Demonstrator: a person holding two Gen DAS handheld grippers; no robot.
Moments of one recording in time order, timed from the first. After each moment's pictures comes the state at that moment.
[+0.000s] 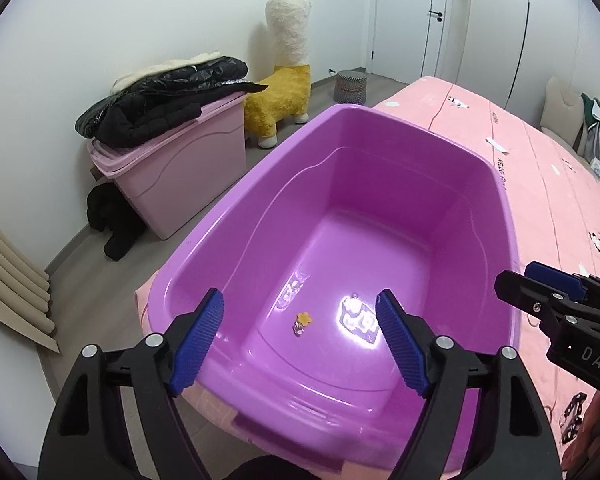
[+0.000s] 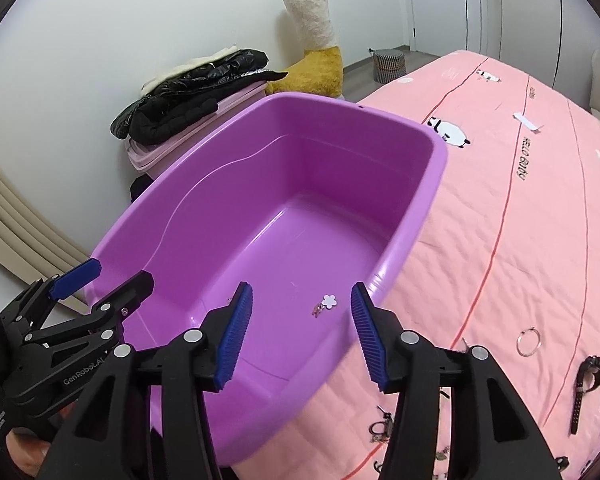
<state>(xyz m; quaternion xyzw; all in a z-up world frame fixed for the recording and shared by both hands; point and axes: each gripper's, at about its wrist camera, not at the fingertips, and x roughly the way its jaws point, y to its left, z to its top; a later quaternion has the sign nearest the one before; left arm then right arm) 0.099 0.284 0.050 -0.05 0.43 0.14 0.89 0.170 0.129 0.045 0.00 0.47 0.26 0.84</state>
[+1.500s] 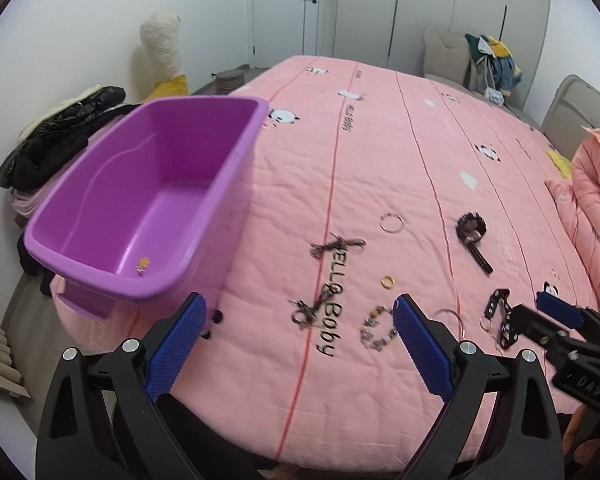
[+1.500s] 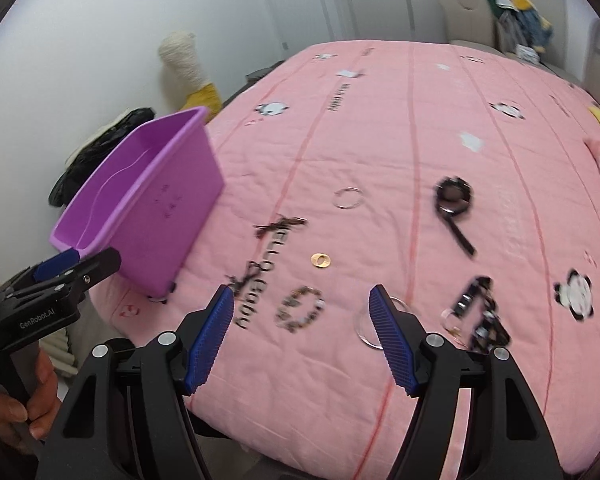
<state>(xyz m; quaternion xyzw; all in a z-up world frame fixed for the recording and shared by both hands) 0.007 0.084 0.041 0.01 0.43 -0.04 0.90 -0.026 -0.132 0.016 0.12 0.45 0.08 0.88</state>
